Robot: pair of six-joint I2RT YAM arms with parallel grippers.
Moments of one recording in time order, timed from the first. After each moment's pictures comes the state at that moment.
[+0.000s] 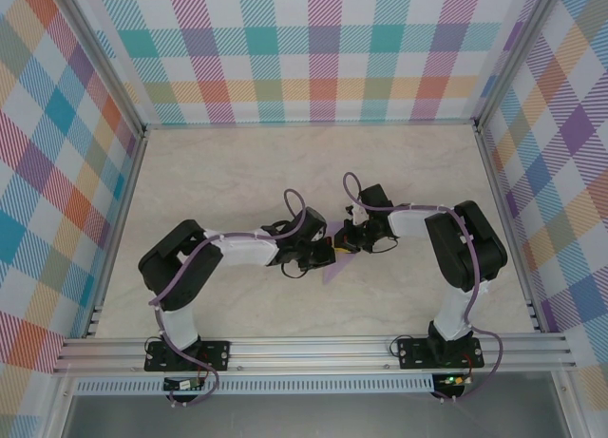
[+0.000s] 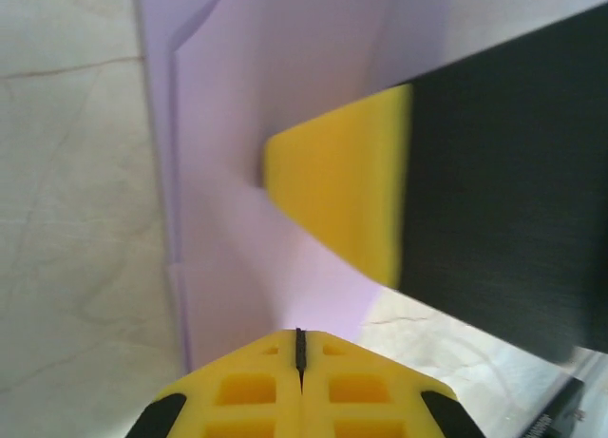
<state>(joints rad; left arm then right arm) -0.85 1.82 0.97 -0.08 0.28 -0.99 0.44 1.83 0.89 -0.24 -0.64 0.61</state>
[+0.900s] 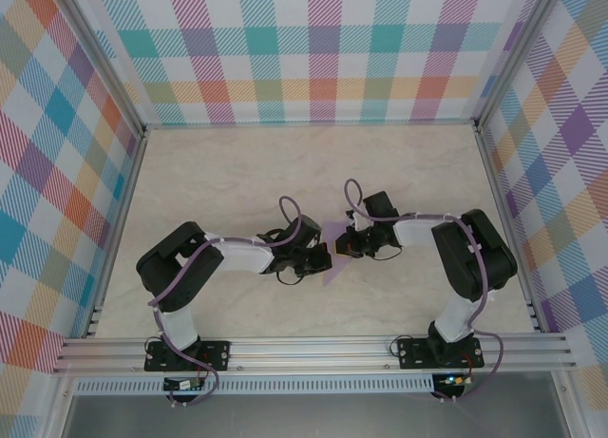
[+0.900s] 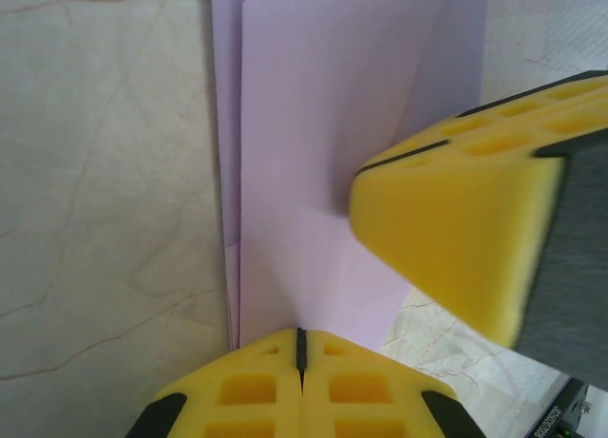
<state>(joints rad) -0.86 1.80 0.86 0.04 0.29 -1.00 0.45 1.75 0.78 -0.15 -0.67 0.52</state>
